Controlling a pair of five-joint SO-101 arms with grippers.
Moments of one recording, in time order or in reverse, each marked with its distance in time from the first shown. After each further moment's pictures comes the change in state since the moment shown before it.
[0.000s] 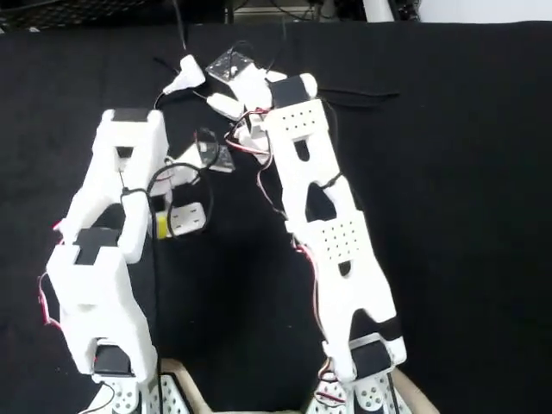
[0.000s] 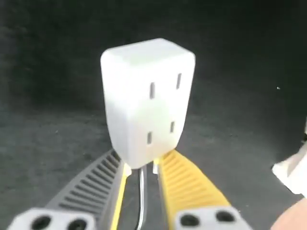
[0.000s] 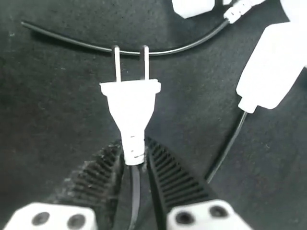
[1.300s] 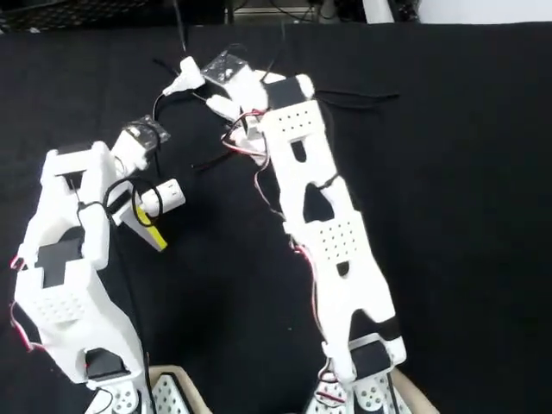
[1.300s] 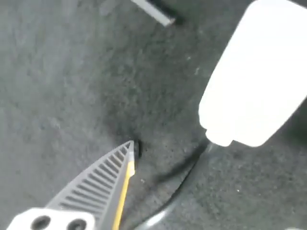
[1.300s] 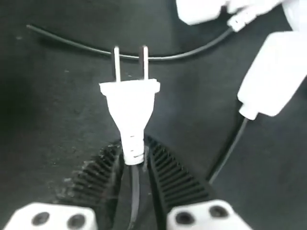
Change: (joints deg) left arm -13.6 -4.7 20.8 -42.8 16.2; right arm -0.4 0.0 0.0 0.0 0.3
